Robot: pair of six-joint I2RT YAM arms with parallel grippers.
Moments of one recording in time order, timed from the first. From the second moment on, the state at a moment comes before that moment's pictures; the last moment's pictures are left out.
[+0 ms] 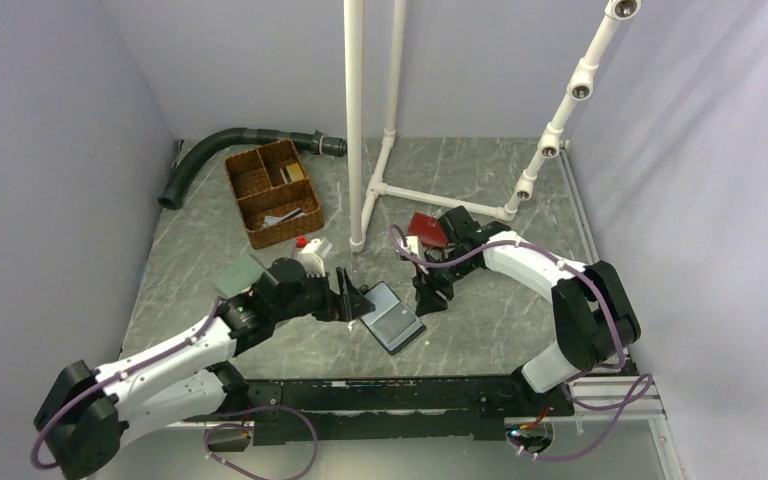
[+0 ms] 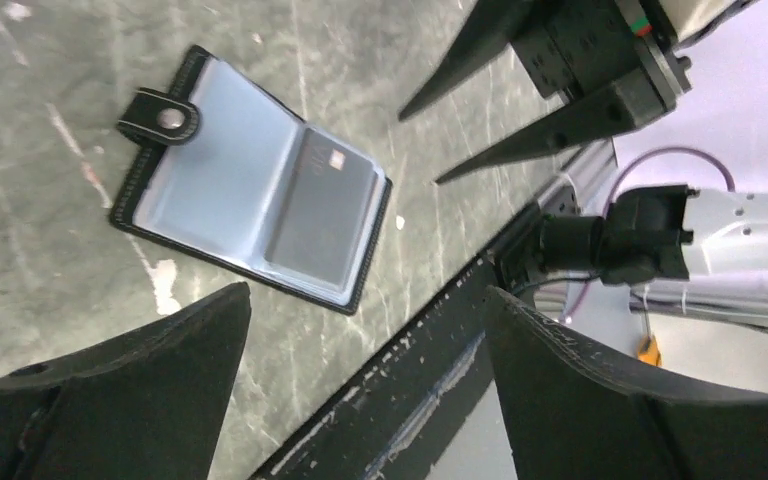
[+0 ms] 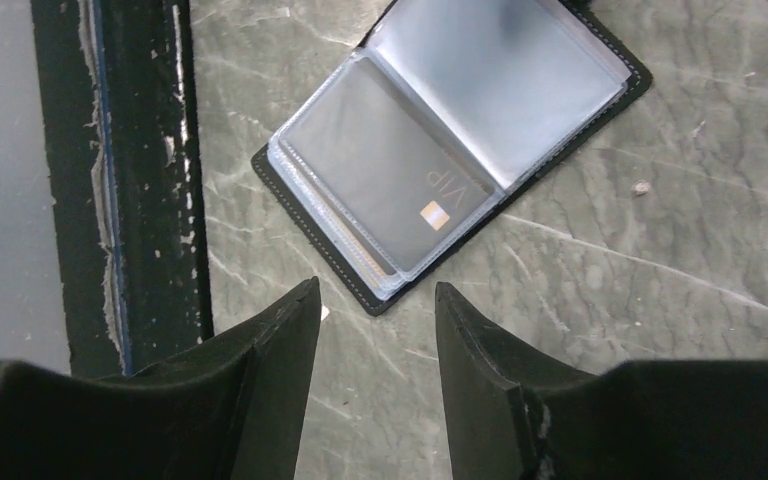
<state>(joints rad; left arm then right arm) -0.78 0.96 0.48 -0.01 0.26 -0.79 0.49 1.53 0.94 -0.70 -0.81 -0.77</state>
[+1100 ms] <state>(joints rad) -1.02 1.62 0.91 -0.16 0.06 -0.35 0.33 1.55 0.94 -0.76 -0.95 -0.81</state>
